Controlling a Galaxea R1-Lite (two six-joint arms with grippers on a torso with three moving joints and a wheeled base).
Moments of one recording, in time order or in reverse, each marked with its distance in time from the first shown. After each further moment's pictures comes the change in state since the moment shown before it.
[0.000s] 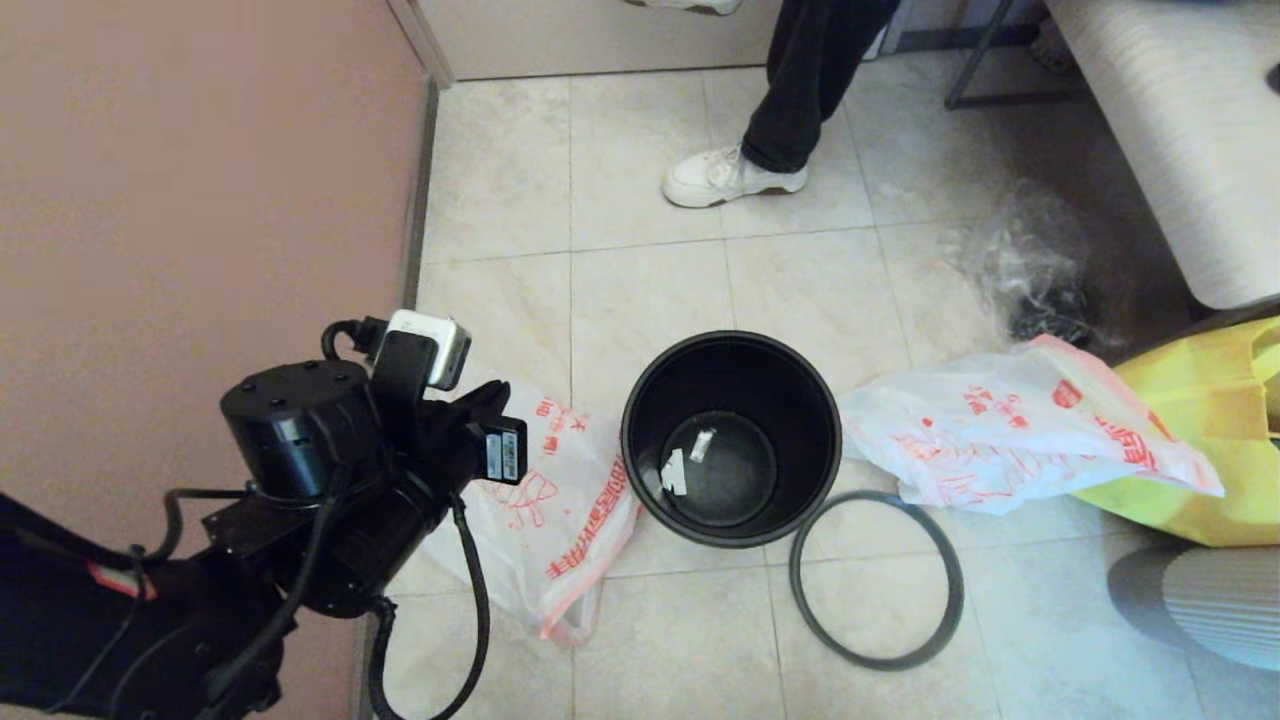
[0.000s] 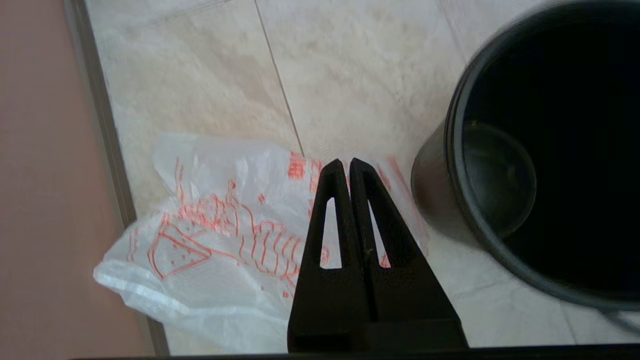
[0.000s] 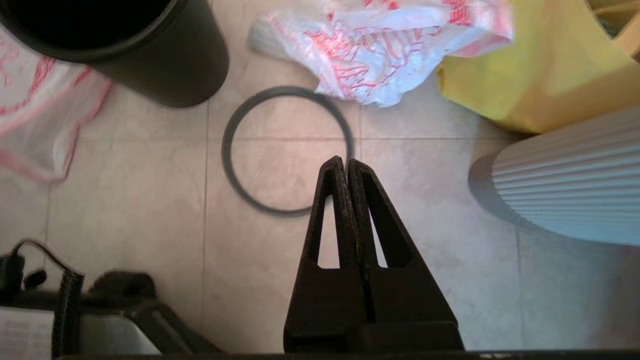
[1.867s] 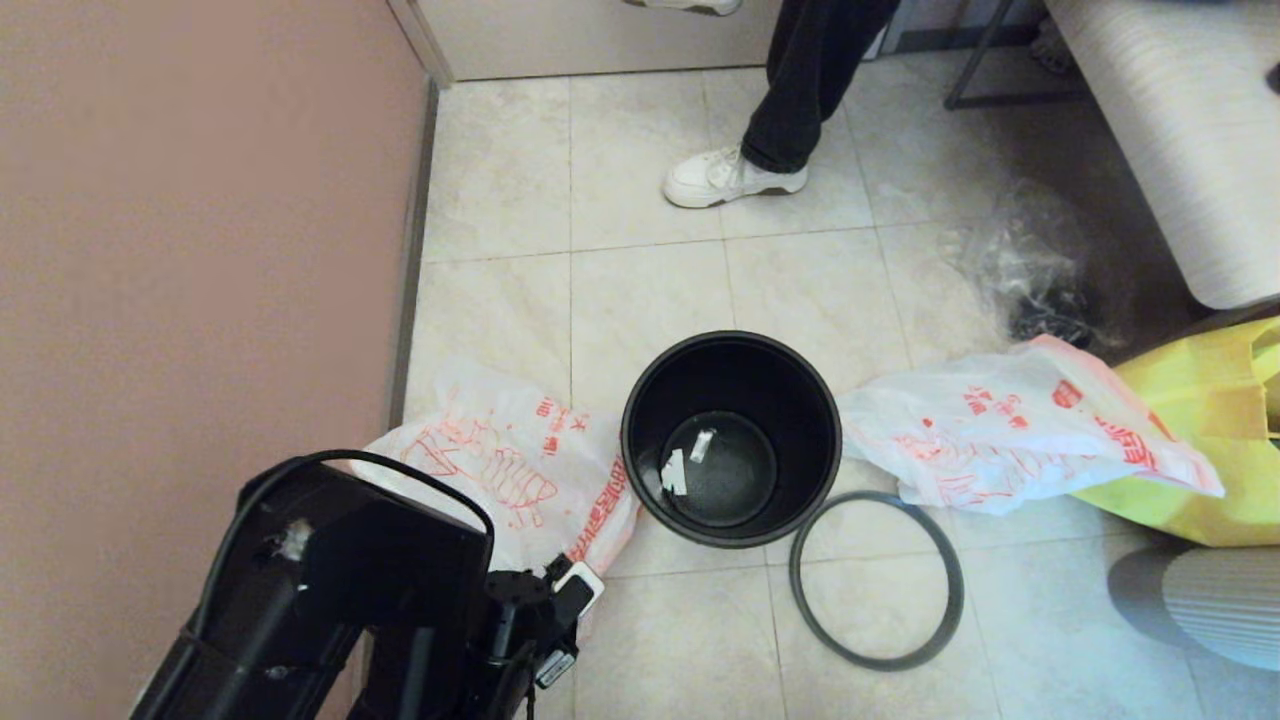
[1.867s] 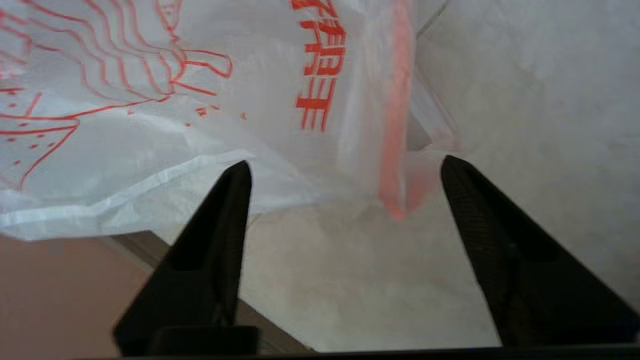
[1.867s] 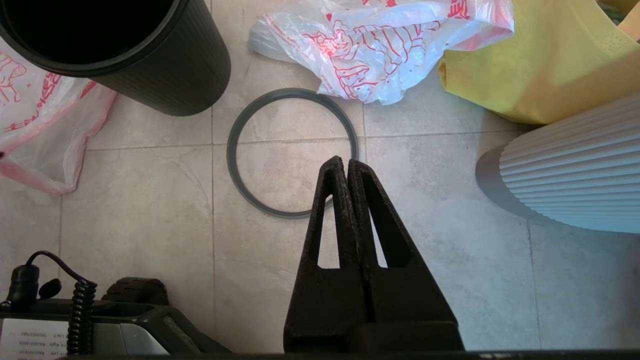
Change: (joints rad) left arm 0.022 0.847 0.118 -0.432 0.014 0.397; right arm 0.001 0.001 0.005 -0.006 -0.007 0.044
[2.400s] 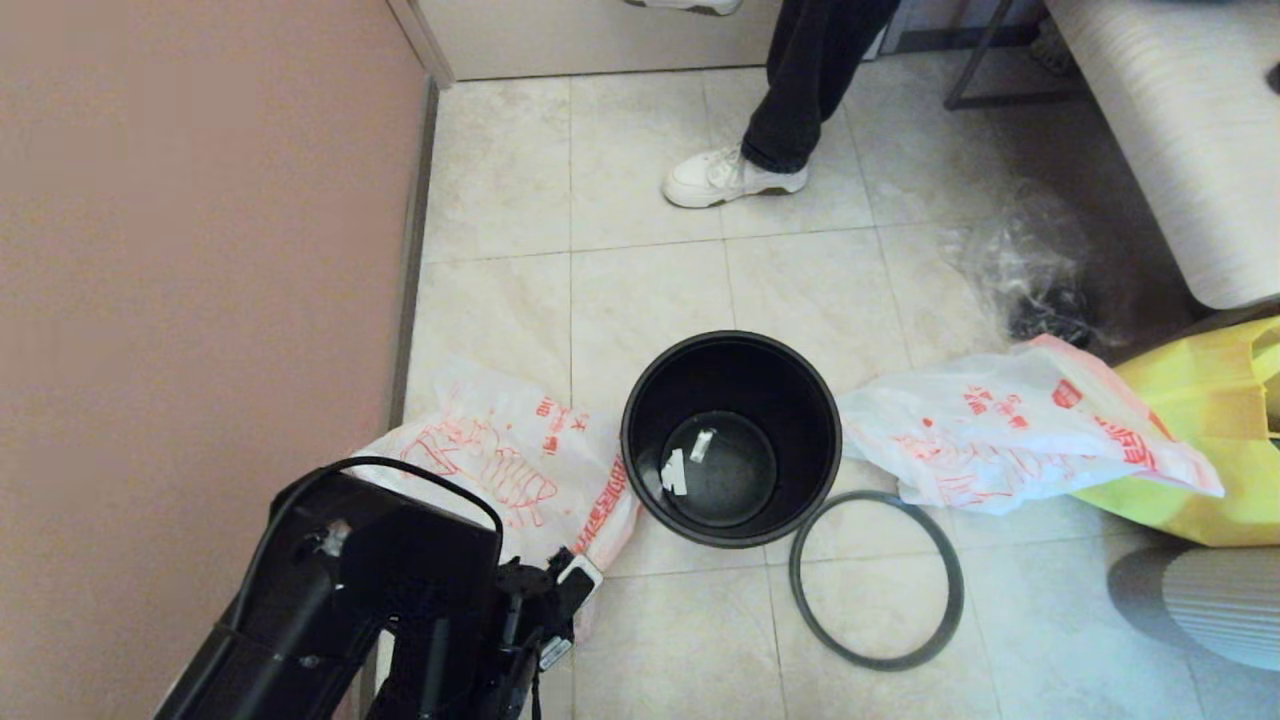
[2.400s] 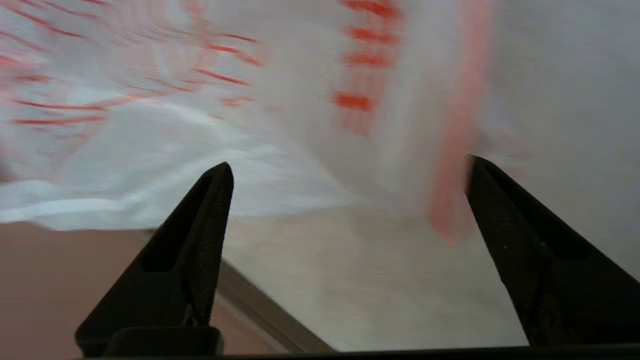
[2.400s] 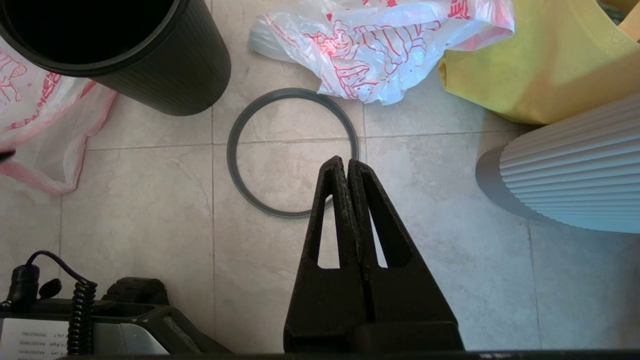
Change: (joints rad) left arm 0.041 0.076 -0.113 0.001 0.080 0.067; right arm 0.000 0.001 0.000 0.000 0.000 0.000
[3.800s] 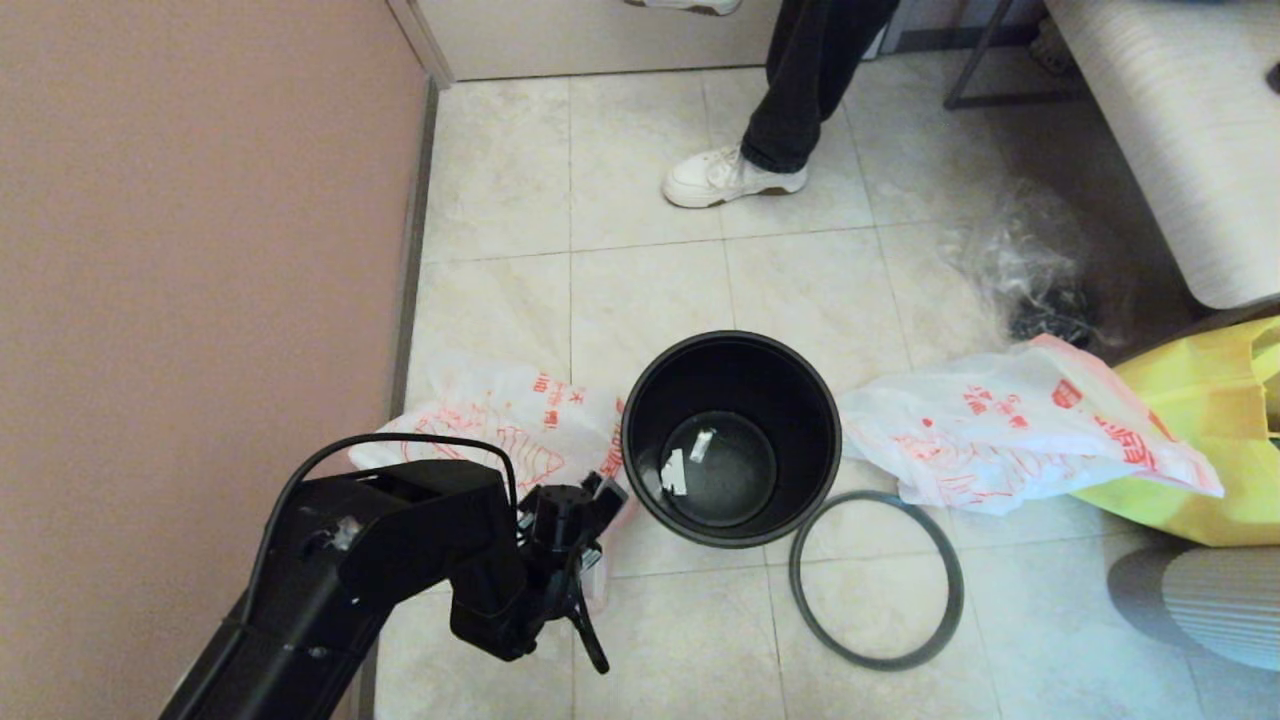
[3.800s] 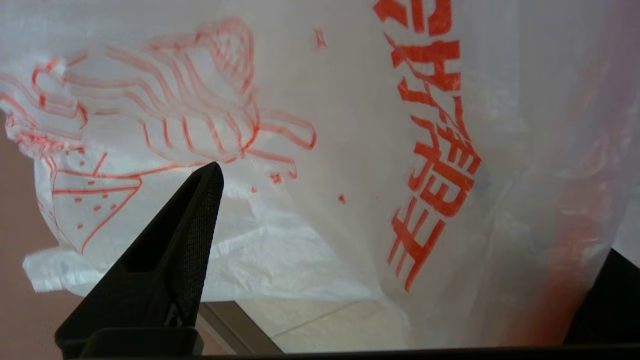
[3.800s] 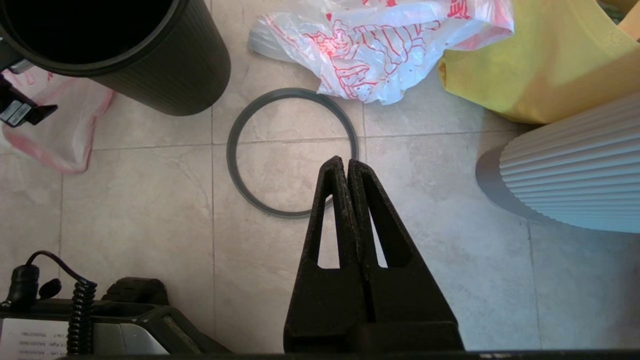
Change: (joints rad) left arm 0.041 0.039 -0.527 0.398 0.072 0.035; right arm 0.000 0.000 0.000 0.000 0.000 0.000
